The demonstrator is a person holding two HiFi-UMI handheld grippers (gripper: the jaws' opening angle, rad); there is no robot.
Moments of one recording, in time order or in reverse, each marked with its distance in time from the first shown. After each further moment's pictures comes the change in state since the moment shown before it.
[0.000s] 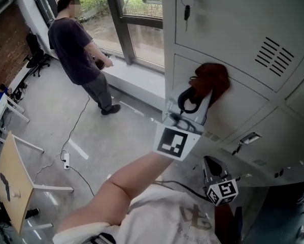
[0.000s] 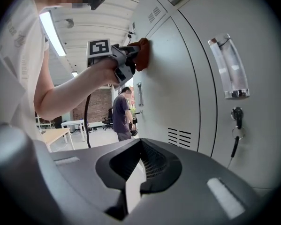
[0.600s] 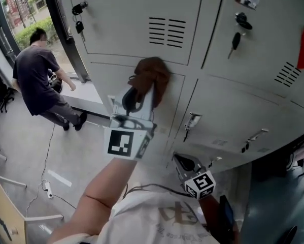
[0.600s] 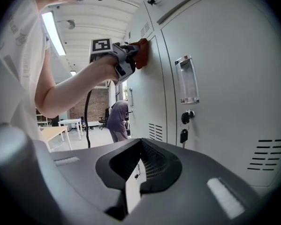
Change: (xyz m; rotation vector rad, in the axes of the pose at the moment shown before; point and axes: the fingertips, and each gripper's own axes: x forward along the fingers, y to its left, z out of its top) left arm 0.016 -0.065 0.002 -0.051 0.050 -0.066; right arm -0.066 -0.026 -0.012 -0.004 0.000 -0.064
